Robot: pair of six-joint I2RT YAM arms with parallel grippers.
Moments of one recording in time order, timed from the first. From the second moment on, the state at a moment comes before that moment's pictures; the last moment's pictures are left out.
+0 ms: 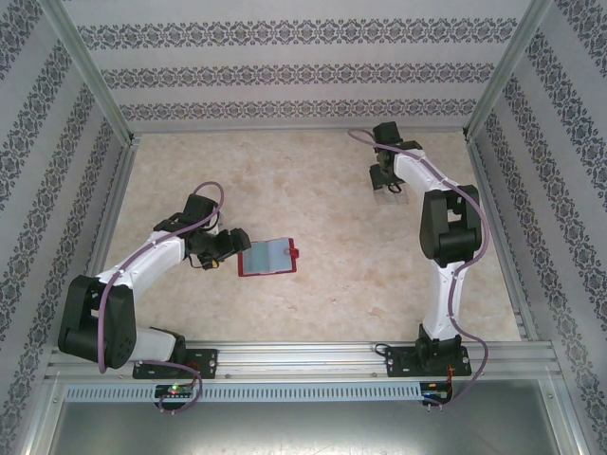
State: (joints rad) left arm -0.21 1.36 0.80 -0.60 0.32 -0.63; right arm 0.15 2.12 1.71 -0.74 0.28 -0.04
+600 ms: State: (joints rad) left arm -0.21 1.36 0.80 -0.60 0.32 -0.63; right arm 0.16 2.12 1.71 -0.72 0.37 -0.03
